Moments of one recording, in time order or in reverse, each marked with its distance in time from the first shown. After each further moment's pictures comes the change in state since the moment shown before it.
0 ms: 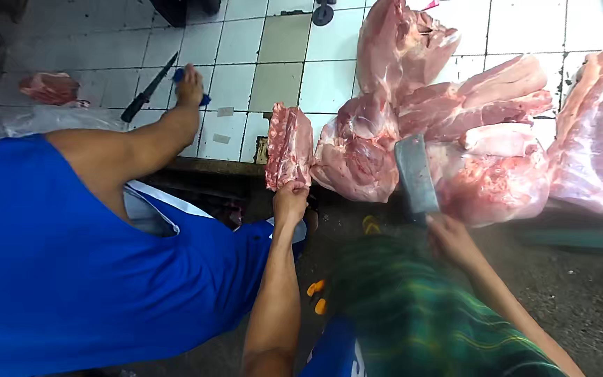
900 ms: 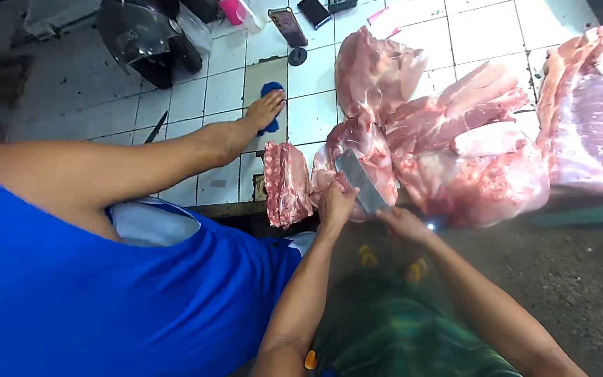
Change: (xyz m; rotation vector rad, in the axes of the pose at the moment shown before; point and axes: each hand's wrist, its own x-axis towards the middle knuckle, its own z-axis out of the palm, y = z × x) left_hand 0.039 0.074 0.081 0.285 -0.128 0.275; right_hand 0.087 -0.046 0.086 -0.124 -0.179 0.051
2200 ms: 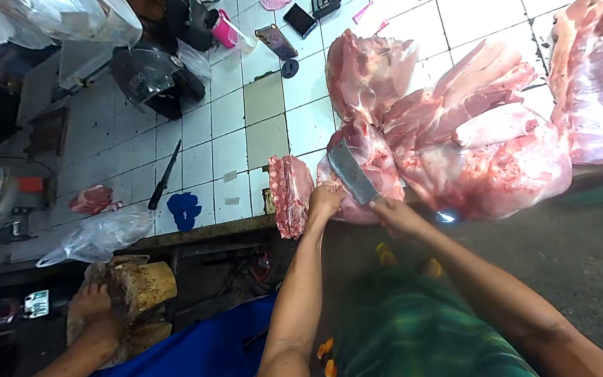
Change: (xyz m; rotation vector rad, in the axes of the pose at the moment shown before) left_hand 0.036 -0.003 -0.043 -0.001 -0.188 -0.117; right_hand 0.029 -0.018 0.011 0.157 0.004 -0.049
